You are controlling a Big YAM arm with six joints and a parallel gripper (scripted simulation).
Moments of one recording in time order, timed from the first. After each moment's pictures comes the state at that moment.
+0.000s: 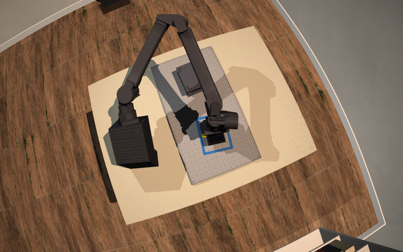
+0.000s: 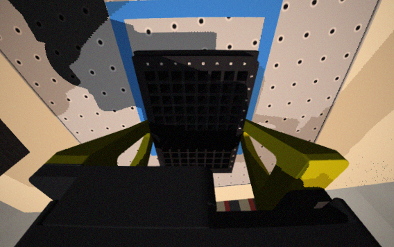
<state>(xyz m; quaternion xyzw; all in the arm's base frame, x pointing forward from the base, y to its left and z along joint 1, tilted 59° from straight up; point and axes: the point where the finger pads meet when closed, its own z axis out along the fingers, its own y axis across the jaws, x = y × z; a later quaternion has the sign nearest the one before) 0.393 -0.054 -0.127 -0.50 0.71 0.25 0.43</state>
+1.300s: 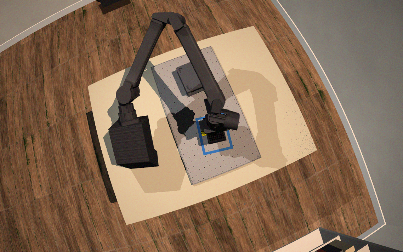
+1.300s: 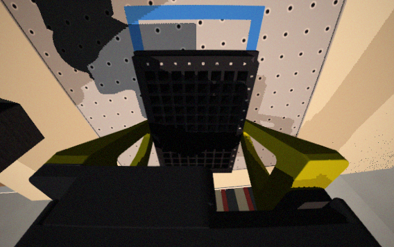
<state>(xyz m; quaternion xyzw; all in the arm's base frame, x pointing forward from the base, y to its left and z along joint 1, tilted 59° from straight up) 0.380 -0.083 -0.108 -0.51 0.70 0.25 0.43</state>
